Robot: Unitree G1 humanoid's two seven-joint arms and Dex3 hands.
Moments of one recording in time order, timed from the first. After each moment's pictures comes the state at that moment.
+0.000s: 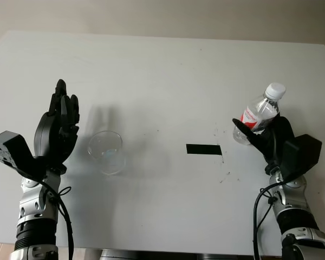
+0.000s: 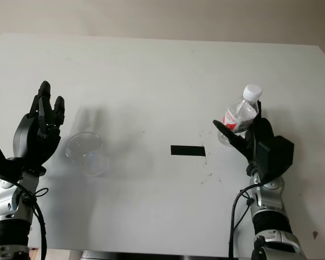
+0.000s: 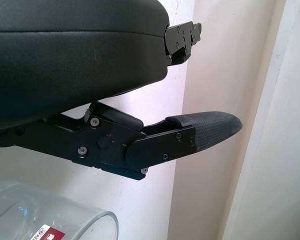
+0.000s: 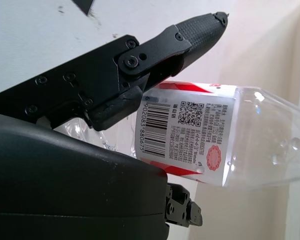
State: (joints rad) left arm -0.34 0.27 0.33 0.36 -0.38 -0.08 -0.36; right arm -0.48 -0.30 -0.28 0.86 0.17 -0.45 0.19
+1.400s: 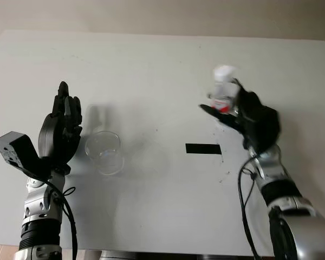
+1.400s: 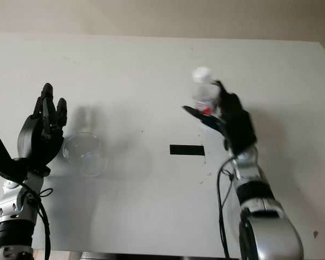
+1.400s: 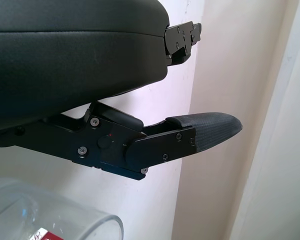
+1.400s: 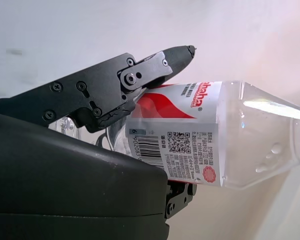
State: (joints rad) left arm -0.34 0.25 0.32 0.36 -0.37 -0.09 -0.32; right arm -0.79 -0.31 -0.01 0.98 -0.21 -0.46 0.02
